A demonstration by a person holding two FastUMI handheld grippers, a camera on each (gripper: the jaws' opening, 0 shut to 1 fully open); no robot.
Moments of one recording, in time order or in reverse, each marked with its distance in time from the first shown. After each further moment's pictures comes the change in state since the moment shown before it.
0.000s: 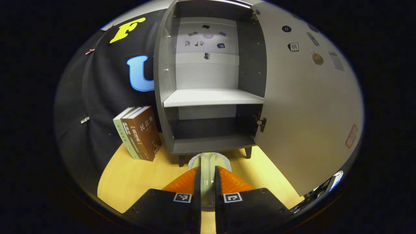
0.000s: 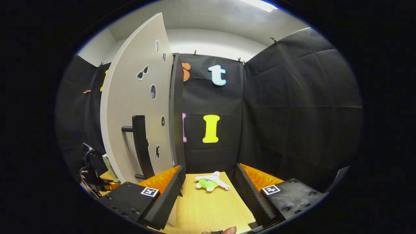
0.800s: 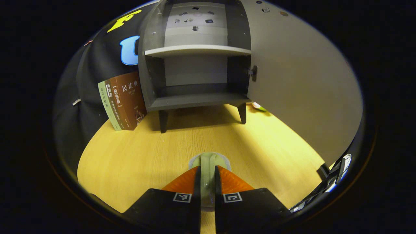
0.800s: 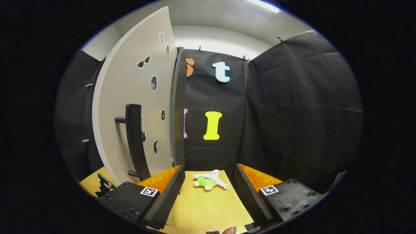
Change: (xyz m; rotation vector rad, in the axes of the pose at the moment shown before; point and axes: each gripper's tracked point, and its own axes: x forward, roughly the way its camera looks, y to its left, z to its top) left arm 0.048 -0.042 -0.158 0.043 0.139 -0.028; right arm 0.004 -0.002 -0.008 -0.046 0.032 0.017
